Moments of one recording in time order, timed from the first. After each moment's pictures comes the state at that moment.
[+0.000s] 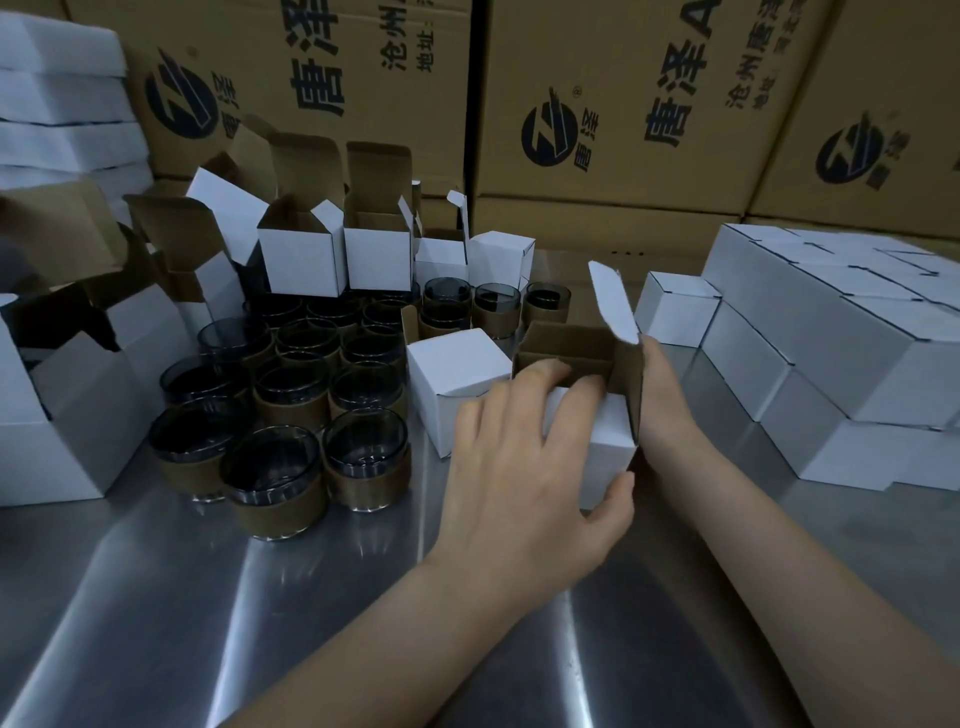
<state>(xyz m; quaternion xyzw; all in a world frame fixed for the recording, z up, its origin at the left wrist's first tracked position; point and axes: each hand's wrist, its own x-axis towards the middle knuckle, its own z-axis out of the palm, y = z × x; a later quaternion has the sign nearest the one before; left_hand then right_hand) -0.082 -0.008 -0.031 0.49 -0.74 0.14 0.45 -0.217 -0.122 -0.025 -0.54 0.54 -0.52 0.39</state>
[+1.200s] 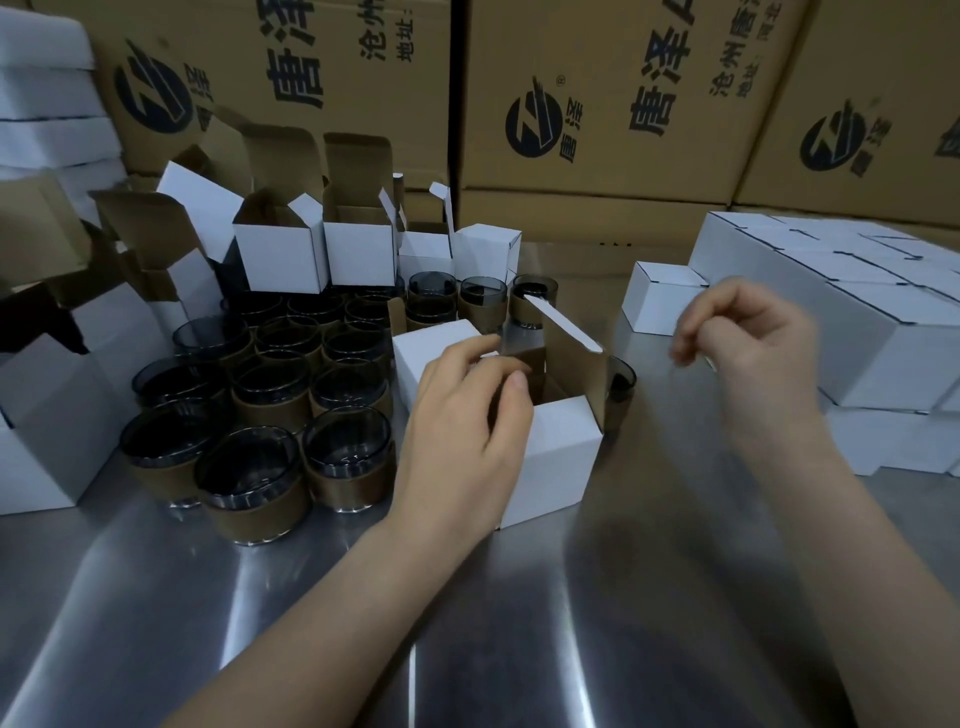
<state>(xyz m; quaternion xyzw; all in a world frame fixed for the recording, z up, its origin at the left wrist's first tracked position) -0.060 -0.037 -0.033 0.51 -0.66 -0.12 0.53 -0.260 -0.089 0.012 -0.61 0.38 -0.64 0.26</state>
